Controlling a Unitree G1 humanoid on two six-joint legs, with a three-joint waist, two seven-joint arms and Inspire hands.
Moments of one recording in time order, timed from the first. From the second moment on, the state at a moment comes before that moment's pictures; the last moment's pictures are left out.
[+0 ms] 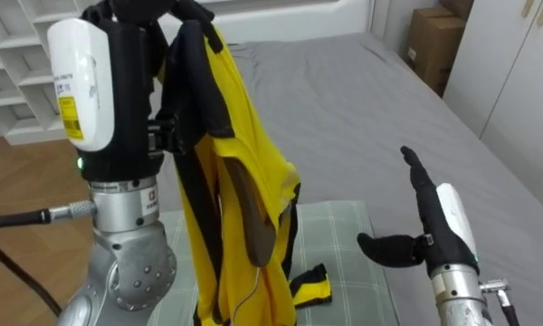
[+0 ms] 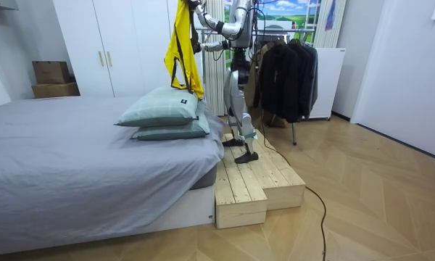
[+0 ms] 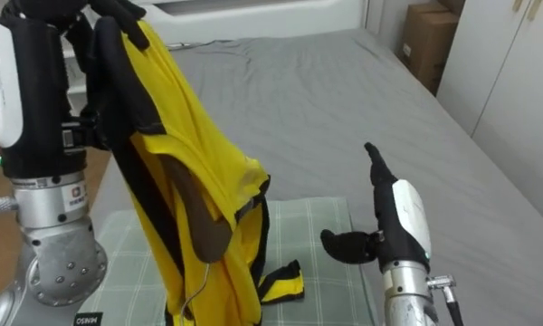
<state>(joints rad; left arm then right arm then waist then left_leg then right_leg) -0.25 0.30 -0.17 -0.22 0.66 -0.18 0.66 -0.06 -0.23 0.13 0.26 -0.37 -0.13 -0.34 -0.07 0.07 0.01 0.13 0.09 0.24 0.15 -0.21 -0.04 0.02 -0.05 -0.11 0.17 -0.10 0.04</state>
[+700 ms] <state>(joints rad) -0.29 0.30 -0.20 -0.22 0.66 -0.18 0.61 -0.11 -0.23 0.26 0.19 -0.61 -0.18 -0.59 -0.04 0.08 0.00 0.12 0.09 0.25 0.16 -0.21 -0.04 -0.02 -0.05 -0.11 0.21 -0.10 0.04</state>
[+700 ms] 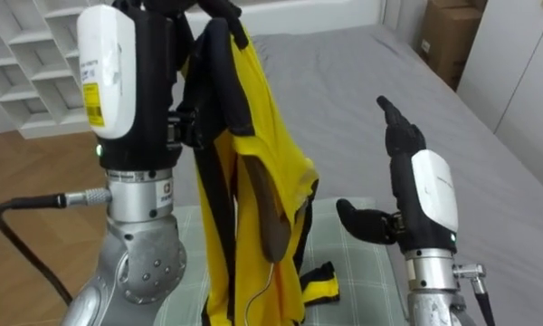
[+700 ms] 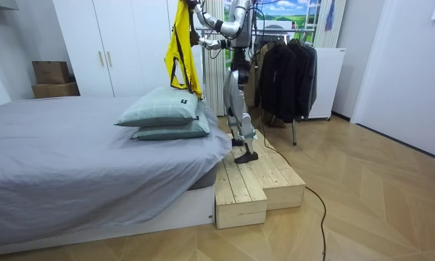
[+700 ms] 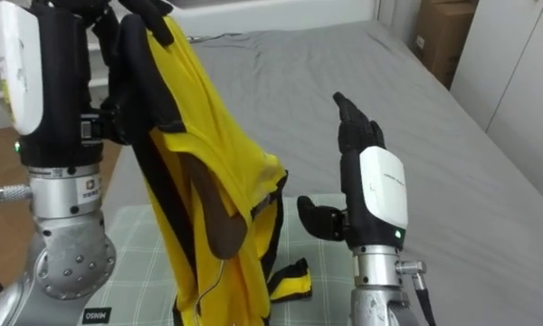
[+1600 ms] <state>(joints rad) -0.36 0.29 -0.24 -0.22 0.66 -0.17 0.54 -0.10 -0.31 0.37 0.22 -0.76 -0.18 -0.60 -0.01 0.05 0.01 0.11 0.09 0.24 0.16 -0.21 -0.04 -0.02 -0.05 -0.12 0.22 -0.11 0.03</state>
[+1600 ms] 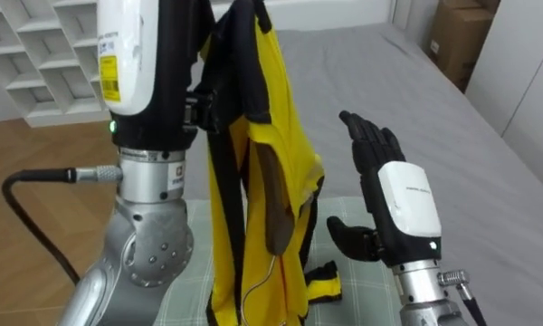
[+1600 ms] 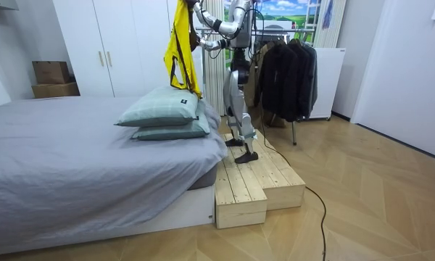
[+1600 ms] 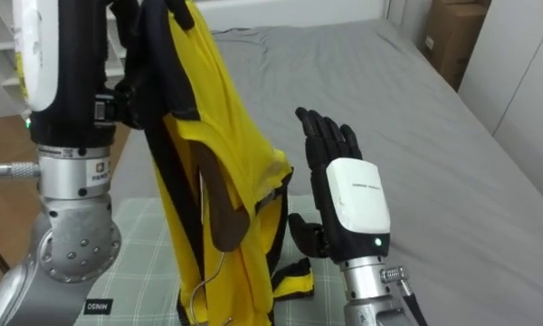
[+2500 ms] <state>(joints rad) -0.49 0.28 -0.30 -0.22 0.55 -0.13 0.51 -0.09 -0.30 0.42 0.27 -0.71 -0.17 -0.59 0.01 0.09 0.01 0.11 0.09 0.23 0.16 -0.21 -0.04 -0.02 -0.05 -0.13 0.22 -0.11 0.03</state>
